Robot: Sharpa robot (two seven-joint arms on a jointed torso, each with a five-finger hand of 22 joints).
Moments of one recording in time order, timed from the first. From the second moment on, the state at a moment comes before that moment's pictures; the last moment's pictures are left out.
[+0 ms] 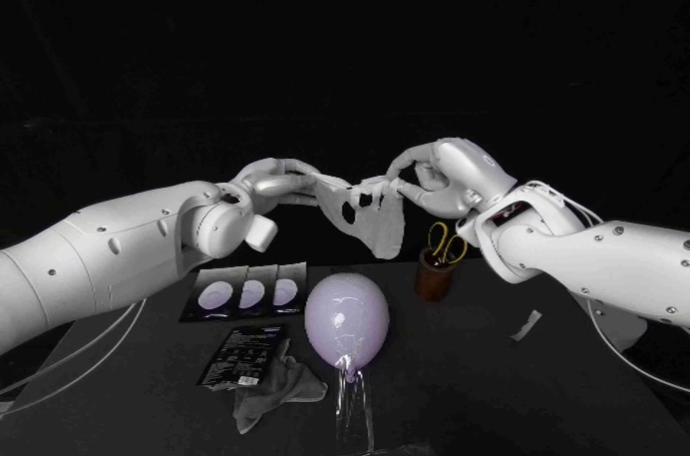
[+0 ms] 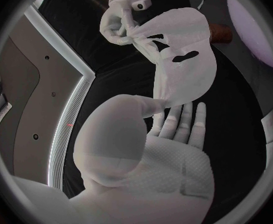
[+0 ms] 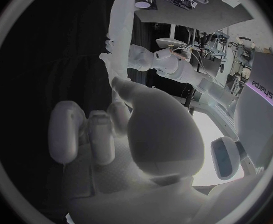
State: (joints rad) left arm 1.44 -0.57 -0.09 1.11 -0.14 -0.06 0.13; left_hand 1.34 -0.01 0.91 0.18 0.05 0.34 0.15 1.17 0.56 0.79 0.25 0.15 0.07 0.41 0.23 0.47 0.26 0.08 0.46 0.29 0.22 0.22; right arm 1.46 -0.83 -0.16 1.50 -1.28 -0.79 0.27; right_hand 1.37 -0.11 0.56 0.03 0.04 1.00 0.09 0.40 0.45 1.40 0.01 1.29 1.31 1.46 -0.04 1.57 1.31 0.05 1.46 0.06 1.33 1.31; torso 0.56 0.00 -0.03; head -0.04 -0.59
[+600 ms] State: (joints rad) left arm 1.40 -0.54 -0.08 1.07 0.08 -0.01 0.20; left_hand 1.27 0.02 1.00 0.22 0.05 0.19 0.14 1.33 0.56 0.84 0.25 0.14 0.06 0.64 0.21 0.34 0.17 0.07 0.43 0.29 0.10 0.10; right arm 1.48 -0.84 -0.16 1.52 -1.28 -0.79 0.27; right_hand 1.37 -0.11 0.57 0.03 0.04 1.00 0.09 0.40 0.46 1.40 0.01 1.29 1.31 1.46 -0.04 1.57 1.31 0.05 1.46 0.06 1.34 1.31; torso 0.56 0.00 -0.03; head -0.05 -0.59
